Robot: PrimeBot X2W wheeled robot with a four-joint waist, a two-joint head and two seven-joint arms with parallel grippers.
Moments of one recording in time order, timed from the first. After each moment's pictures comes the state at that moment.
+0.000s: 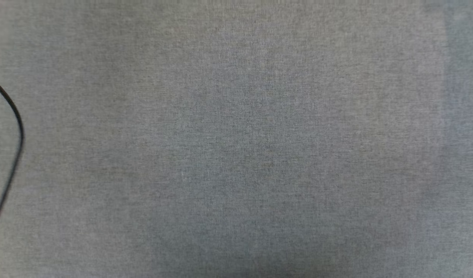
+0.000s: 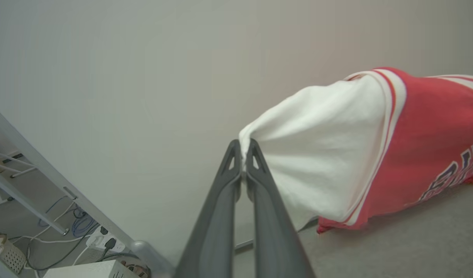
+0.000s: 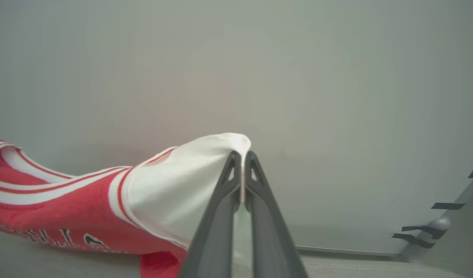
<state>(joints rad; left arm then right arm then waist) -1.47 0.48 -0.54 0.76 -0.45 -0.13 -0.18 -1.37 -0.51 0.29 0.70 0.64 0.13 -0.07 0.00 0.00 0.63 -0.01</state>
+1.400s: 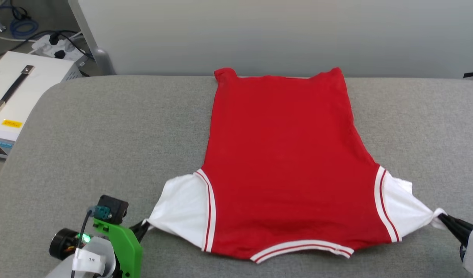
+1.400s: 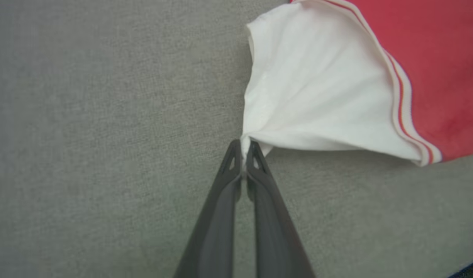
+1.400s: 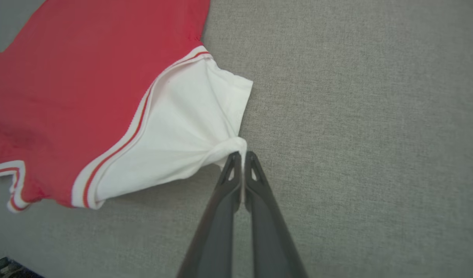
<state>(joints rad) -0.32 0.58 -0.73 0.46 -0.75 -0.08 0.09 -0.20 -0.82 0.58 0.35 1.05 0.13 0.11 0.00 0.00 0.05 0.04</state>
